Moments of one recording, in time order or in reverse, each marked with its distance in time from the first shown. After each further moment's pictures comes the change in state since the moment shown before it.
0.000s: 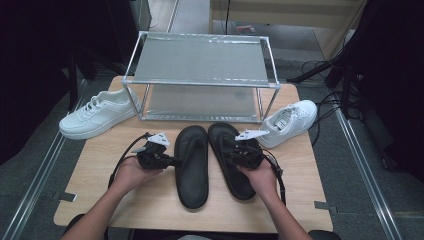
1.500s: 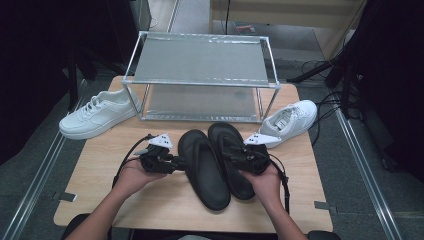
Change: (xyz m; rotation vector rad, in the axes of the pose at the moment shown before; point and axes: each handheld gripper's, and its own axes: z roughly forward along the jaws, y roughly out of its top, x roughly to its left) left arm -0.015 0.006 -0.011 -0.059 -0.026 0.009; right arm 0.010 -0.013 -0.022 -0.150 0.018 0.034
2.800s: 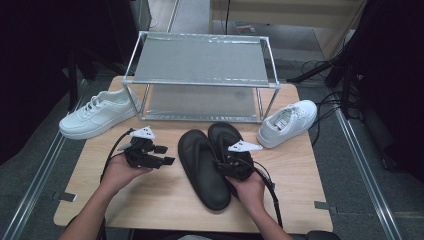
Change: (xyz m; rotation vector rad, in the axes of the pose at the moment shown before) left arm 0.028 -0.014 -0.027 -0.055 0.055 -0.089; right arm 0.018 -0.019 0.042 0.041 -0.088 0.032
